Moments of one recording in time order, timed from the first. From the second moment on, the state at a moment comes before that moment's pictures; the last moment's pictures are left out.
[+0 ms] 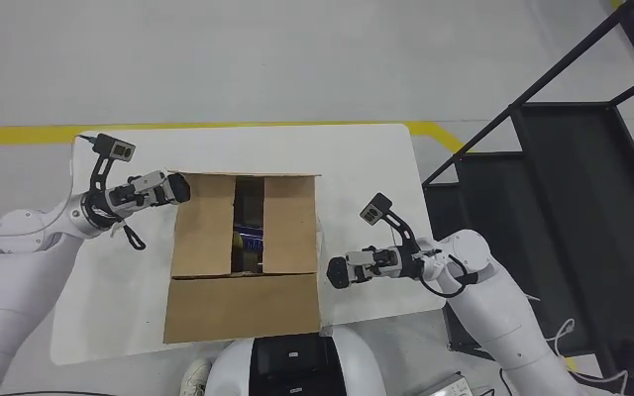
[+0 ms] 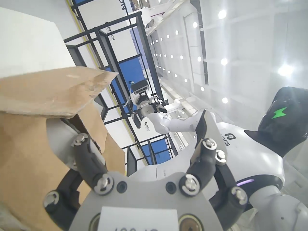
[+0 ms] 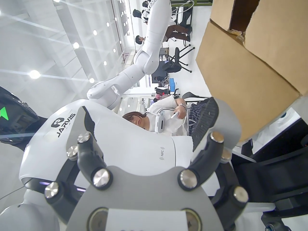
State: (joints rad) left arm 0.86 -0.77 -0.98 -1.18 -0.96 -0.61 -1.21; right arm -1.42 -1.05 1.30 -1.69 0.63 -0.15 1.31
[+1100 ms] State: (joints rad) left arm 0.49 -1.05 -0.65 -0.62 -0.21 -0.76 -0.62; right arm -1.39 -1.05 1.29 -1.62 0.63 -0.14 1.25
